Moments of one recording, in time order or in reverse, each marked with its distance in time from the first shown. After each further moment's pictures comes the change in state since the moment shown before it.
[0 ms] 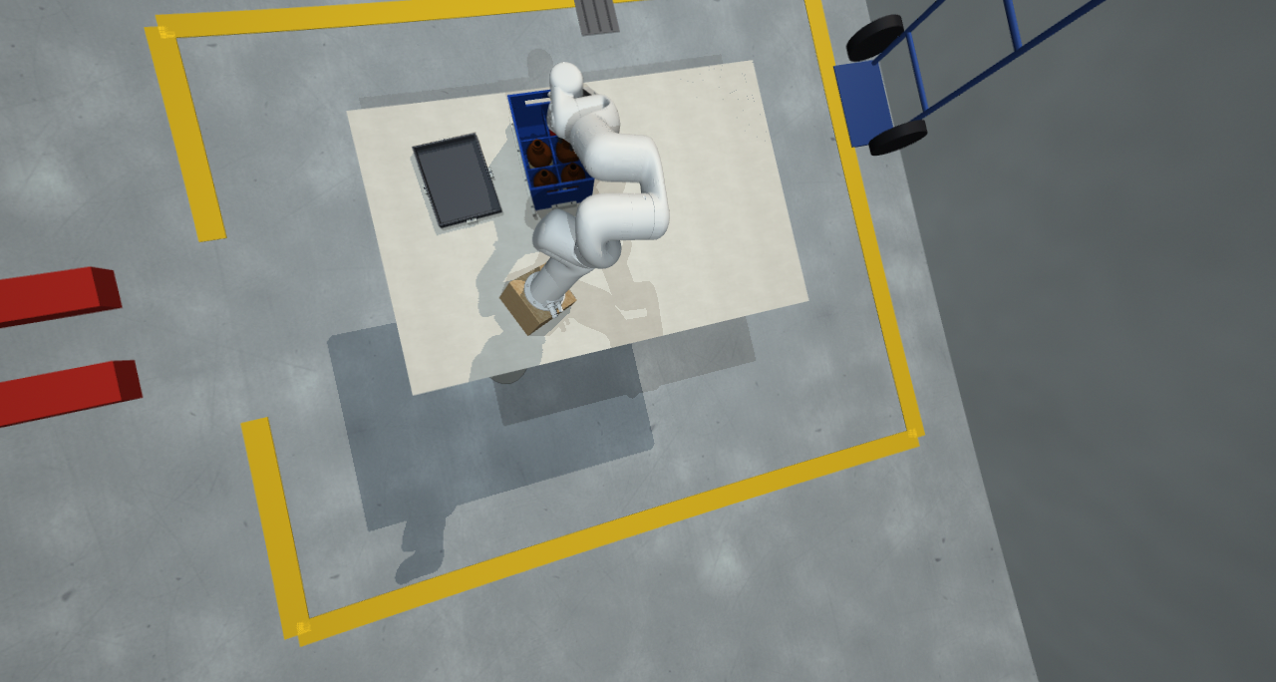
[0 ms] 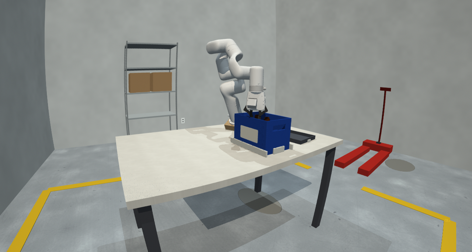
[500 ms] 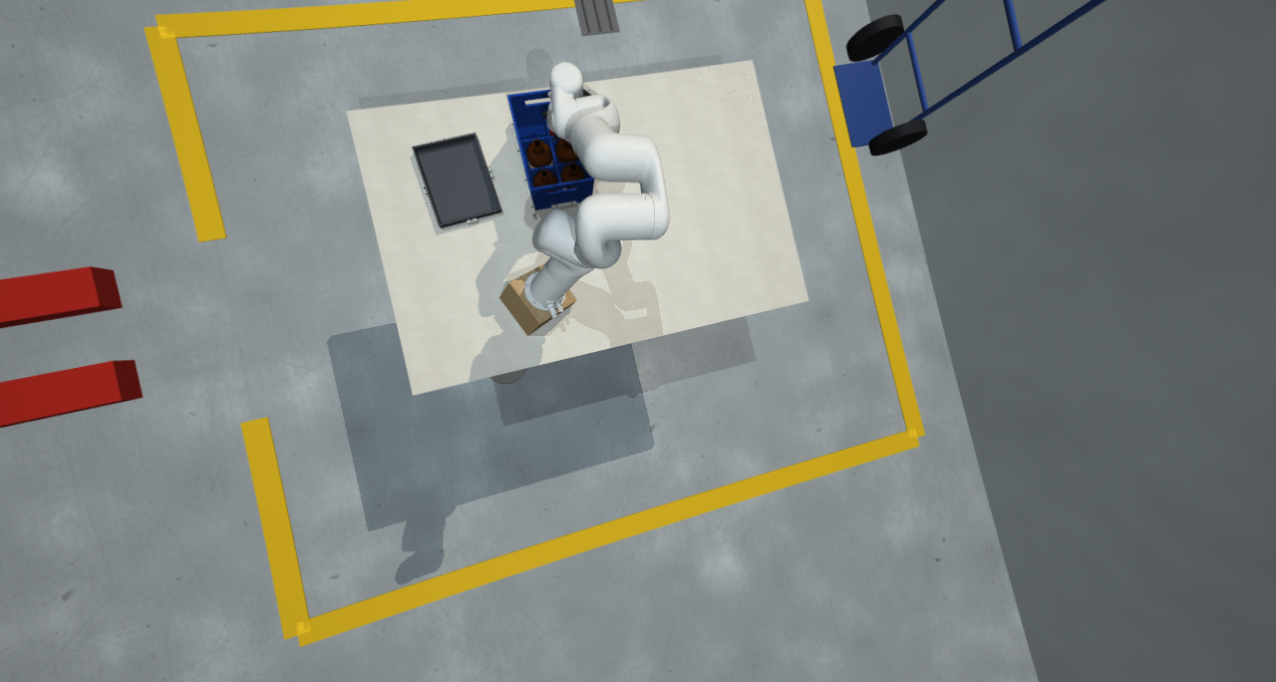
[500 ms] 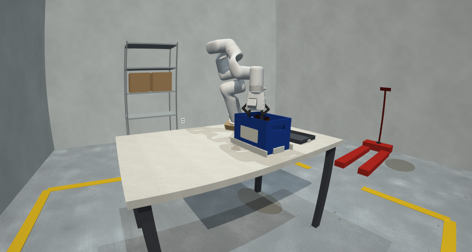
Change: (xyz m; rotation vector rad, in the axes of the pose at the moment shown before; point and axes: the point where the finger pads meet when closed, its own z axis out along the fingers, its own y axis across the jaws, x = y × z) arm 0.000 0.000 0.000 0.000 0.000 0.000
